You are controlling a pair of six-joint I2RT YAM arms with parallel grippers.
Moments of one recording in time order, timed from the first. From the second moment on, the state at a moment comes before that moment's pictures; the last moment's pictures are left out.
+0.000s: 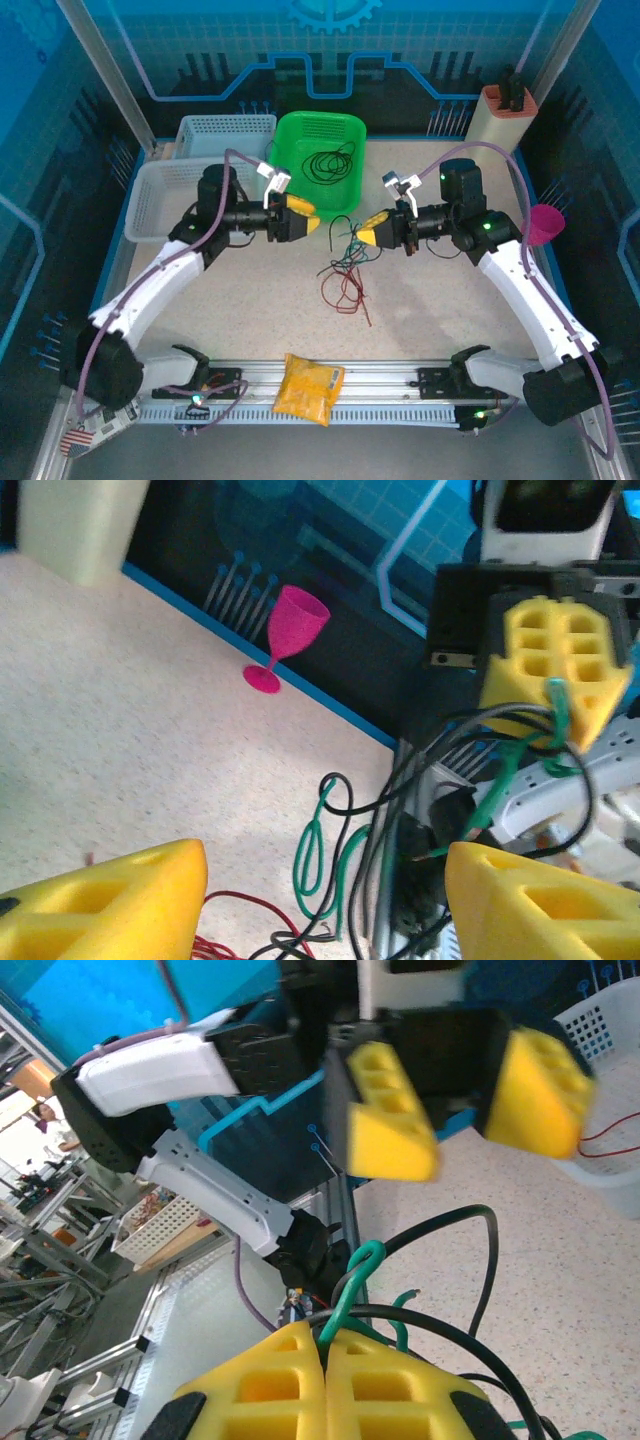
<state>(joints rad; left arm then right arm) -0.34 1.27 1.00 -0.02 1.02 -0.33 0.32 1.16 1.17 -0.56 -1.25 0.04</state>
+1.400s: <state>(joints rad) -0.57 1.16 0.89 0.15 0.79 -0.39 0.32 1.15 1.18 -0.56 -1.28 0.04</state>
